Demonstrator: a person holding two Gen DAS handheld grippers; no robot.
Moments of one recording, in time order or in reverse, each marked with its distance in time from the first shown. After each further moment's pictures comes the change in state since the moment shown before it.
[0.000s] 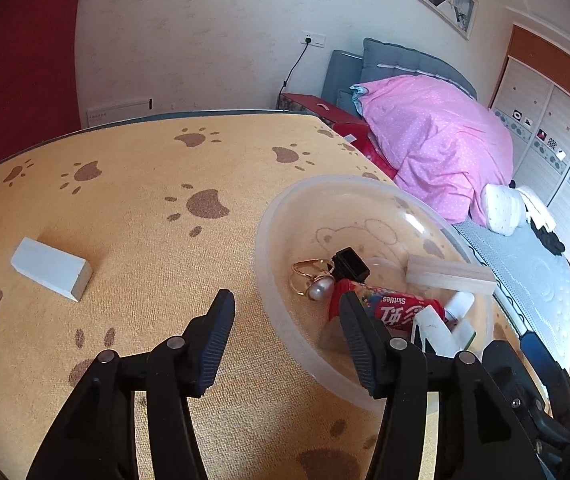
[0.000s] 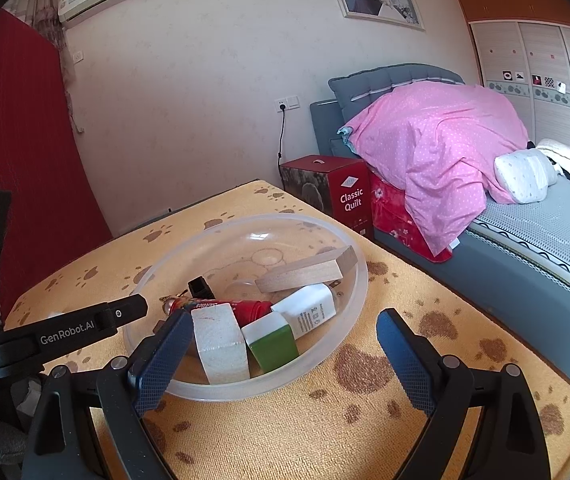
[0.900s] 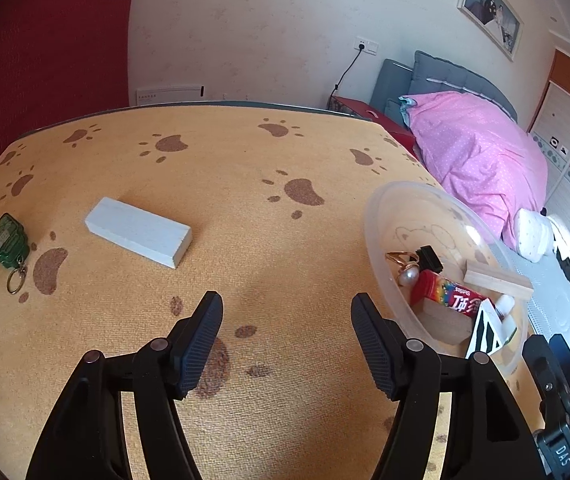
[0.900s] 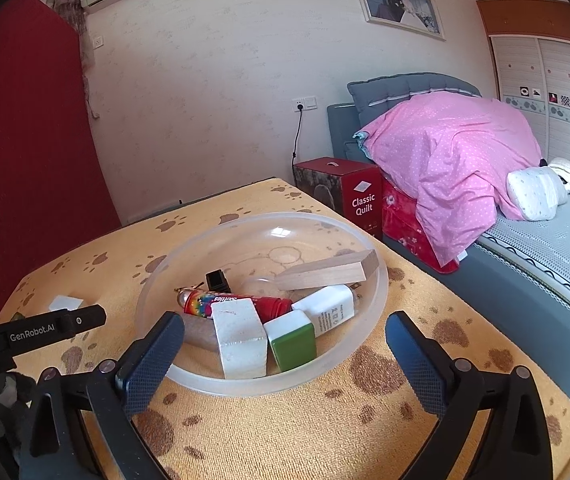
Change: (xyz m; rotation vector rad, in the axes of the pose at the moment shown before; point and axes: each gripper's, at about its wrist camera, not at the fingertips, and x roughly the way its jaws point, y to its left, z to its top) left arm -0.028 0.061 -0.016 -0.121 -0.006 0.117; right arm -0.002 0.014 -0.002 -0.078 0.002 0.025
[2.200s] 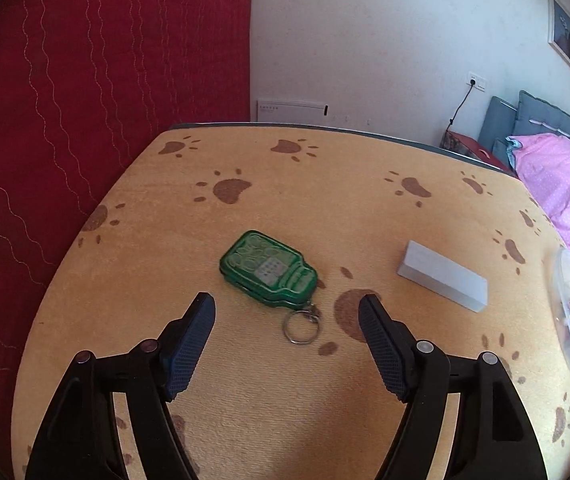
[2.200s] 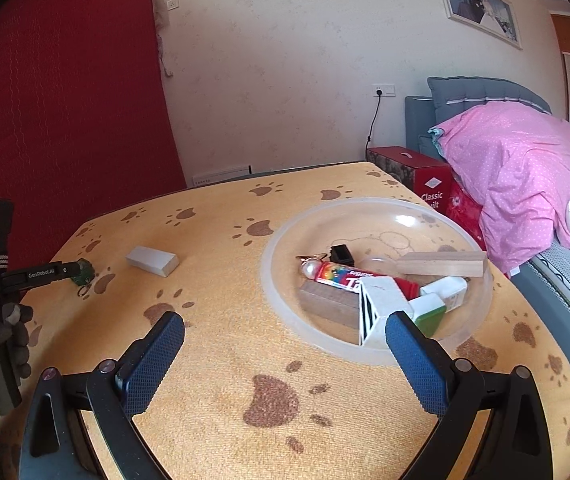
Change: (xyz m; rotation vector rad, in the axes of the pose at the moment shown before) left arm -0.051 0.195 0.012 -0.136 -0.074 0.326; right arm -0.022 0.074 -0.007 -0.160 0.101 0.206
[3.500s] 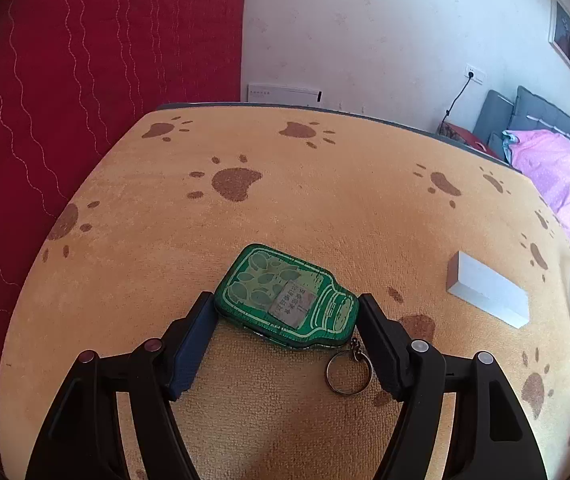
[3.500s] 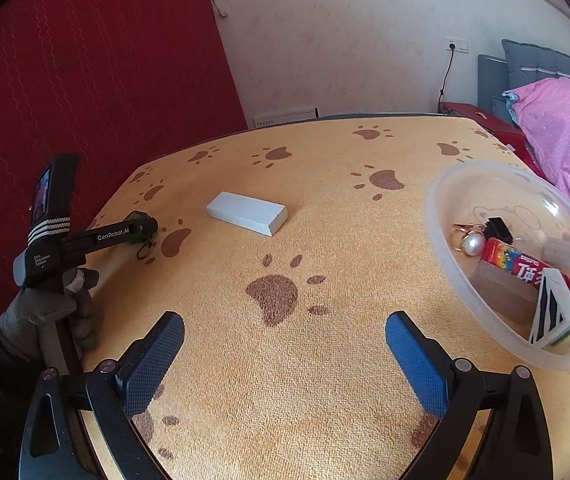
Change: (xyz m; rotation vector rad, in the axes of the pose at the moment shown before) left arm 0.052 0.026 0.012 -0.007 0.045 -0.070; right arm 0.061 0.089 0.007 -0.054 0.223 0.189
